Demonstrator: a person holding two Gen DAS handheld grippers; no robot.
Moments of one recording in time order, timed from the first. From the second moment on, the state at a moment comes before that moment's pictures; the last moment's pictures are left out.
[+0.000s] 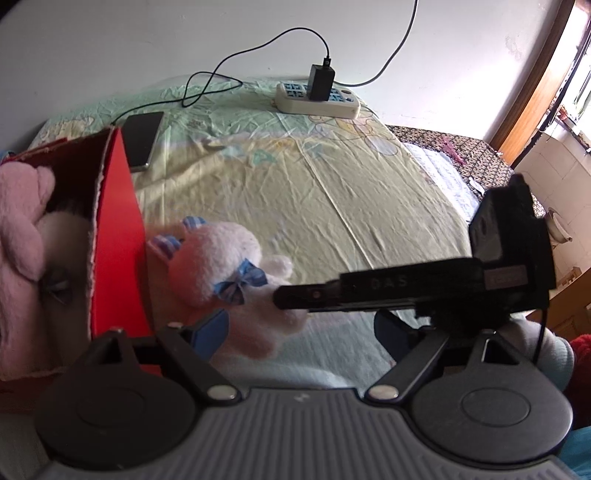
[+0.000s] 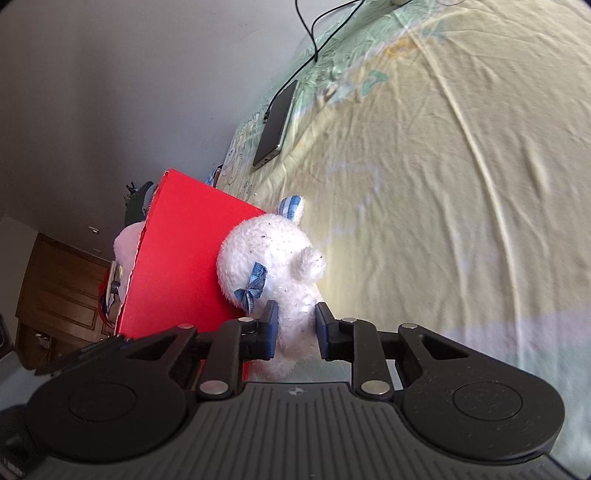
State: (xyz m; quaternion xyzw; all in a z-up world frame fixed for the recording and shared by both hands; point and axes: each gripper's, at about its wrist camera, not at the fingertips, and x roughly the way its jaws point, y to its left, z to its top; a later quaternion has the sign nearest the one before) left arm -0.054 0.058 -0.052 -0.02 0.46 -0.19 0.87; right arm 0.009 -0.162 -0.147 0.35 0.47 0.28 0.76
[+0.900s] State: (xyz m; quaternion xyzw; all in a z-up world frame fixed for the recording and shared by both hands) left arm -0.040 0.054 -0.082 -0.04 0.50 -0.18 0.85; right arm 0.005 -0.195 -0.151 0.39 0.44 0.24 0.77
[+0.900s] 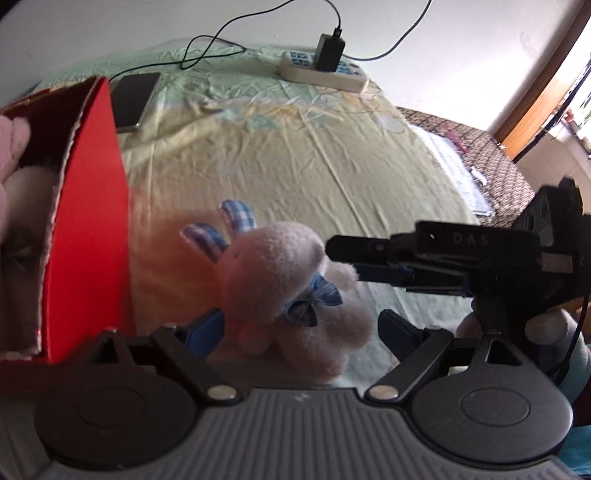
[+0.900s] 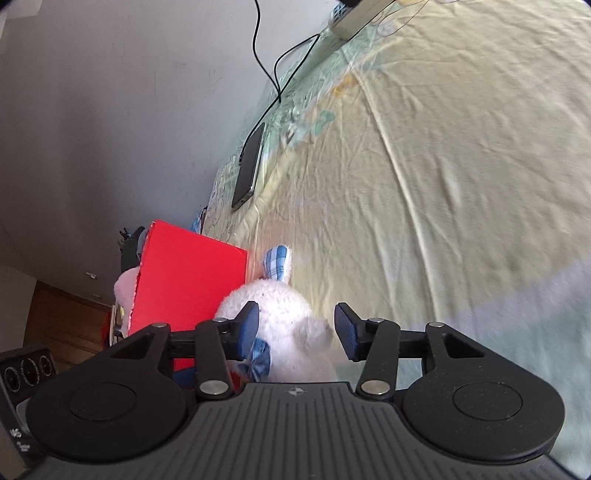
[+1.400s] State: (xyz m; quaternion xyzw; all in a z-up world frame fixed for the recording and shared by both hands) left arm -0.033 0.025 -0.084 0.01 0.48 -0.20 0.86; right arm 0.006 -0.191 -0.169 0.43 0.50 0.29 0.70
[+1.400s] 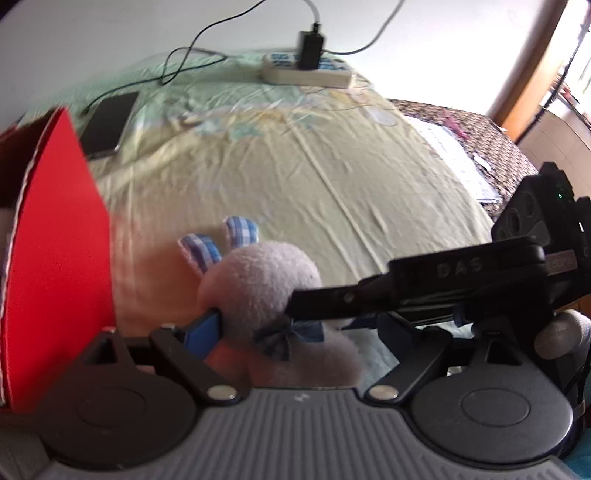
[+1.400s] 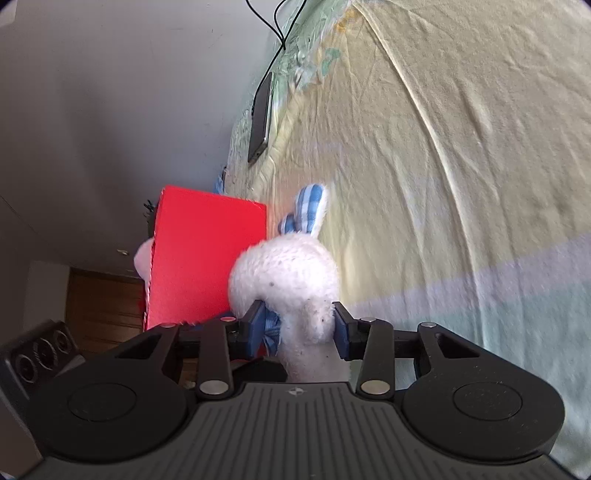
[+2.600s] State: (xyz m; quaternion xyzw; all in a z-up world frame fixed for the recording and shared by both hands) left arm -0.109 0.199 0.046 0.00 0.25 -0.20 0.95; right arm -0.029 -0.037 -0.018 0.39 0.28 0.39 0.79
